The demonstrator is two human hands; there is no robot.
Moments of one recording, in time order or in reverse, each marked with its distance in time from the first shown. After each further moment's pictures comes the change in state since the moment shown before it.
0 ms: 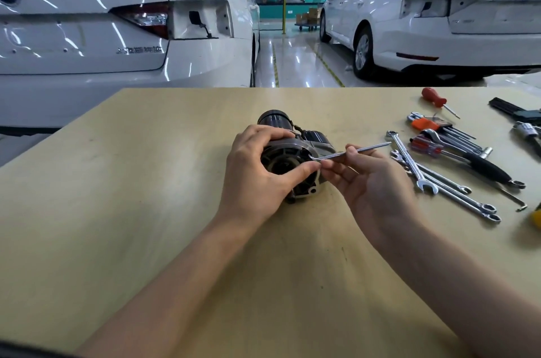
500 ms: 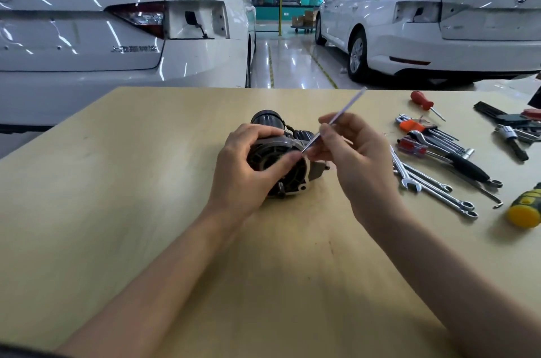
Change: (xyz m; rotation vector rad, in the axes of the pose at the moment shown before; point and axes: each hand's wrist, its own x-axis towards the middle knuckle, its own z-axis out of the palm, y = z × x) left_hand 0.000 -0.001 -0.005 -0.142 -0.046 -0.064; right_hand 0.001 -0.005 0.009 -0.548 -0.112 -0.425
